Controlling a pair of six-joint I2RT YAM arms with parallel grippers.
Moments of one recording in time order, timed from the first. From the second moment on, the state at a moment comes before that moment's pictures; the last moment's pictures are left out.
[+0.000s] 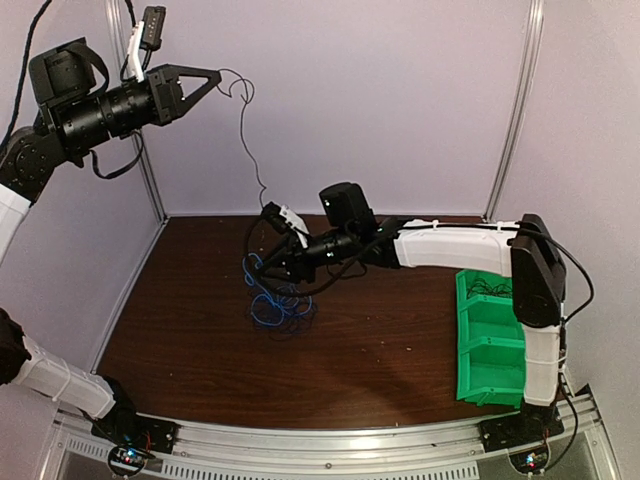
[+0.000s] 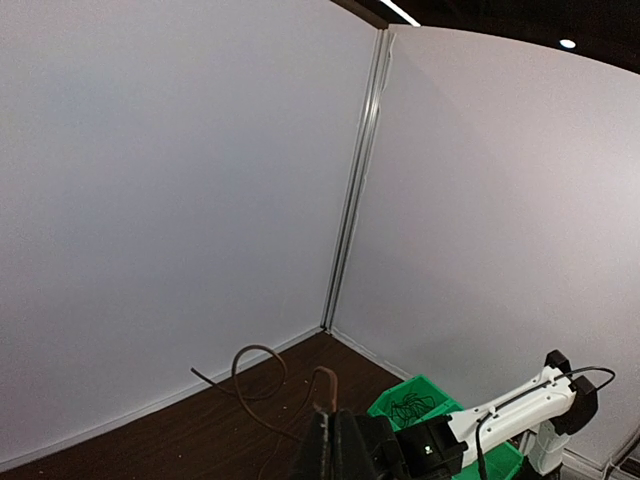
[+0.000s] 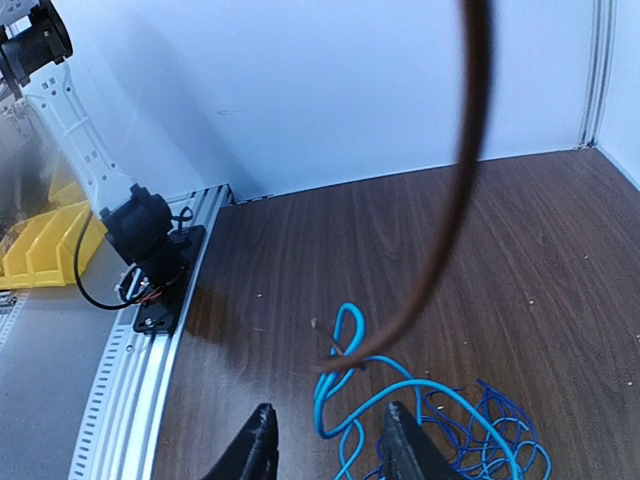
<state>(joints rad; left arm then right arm) -0.72 1.28 1.88 -0.52 0.17 -0.20 0.88 2.03 1.65 -0.02 -0.72 -0.06</state>
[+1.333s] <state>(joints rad) -0.72 1.32 1.53 -0.34 0.24 -0.19 0.71 1.55 1.29 -0.35 -0.60 -0.40</state>
